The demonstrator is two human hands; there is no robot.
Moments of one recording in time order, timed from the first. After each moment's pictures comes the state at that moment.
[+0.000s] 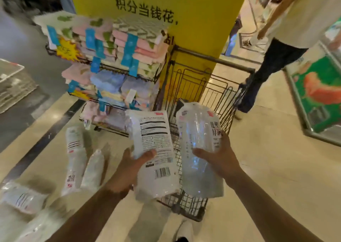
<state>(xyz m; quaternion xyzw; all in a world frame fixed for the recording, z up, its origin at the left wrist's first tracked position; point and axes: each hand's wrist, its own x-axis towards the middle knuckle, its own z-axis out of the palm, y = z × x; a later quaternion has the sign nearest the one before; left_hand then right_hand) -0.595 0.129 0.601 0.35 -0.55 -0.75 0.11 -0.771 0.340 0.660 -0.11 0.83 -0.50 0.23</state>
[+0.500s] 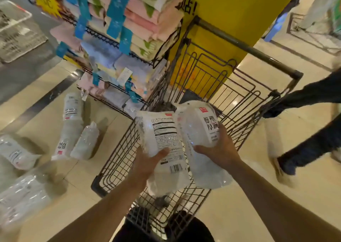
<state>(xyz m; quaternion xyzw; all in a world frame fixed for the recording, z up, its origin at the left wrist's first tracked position) -0.757 0.163 0.497 0.47 -0.42 -0.77 0.11 -0.965 0.285 0.568 -0.18 0.90 -0.25 0.30</state>
